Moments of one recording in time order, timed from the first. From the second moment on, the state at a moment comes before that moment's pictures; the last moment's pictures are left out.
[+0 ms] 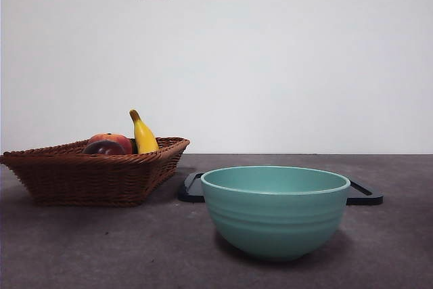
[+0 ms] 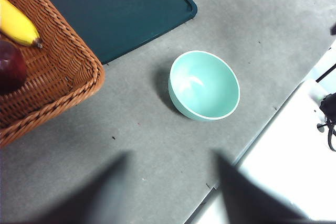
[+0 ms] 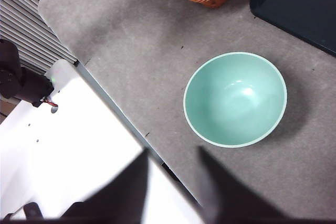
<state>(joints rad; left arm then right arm) -0.27 0.86 1.04 -1.01 0.57 0.17 0.59 0.78 0.92 -0.91 -0.47 0.17</state>
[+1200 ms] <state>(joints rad) -0.27 0.84 1.04 -0.98 0.55 0.17 0.59 0.78 0.92 -0.91 -0.45 0.15</state>
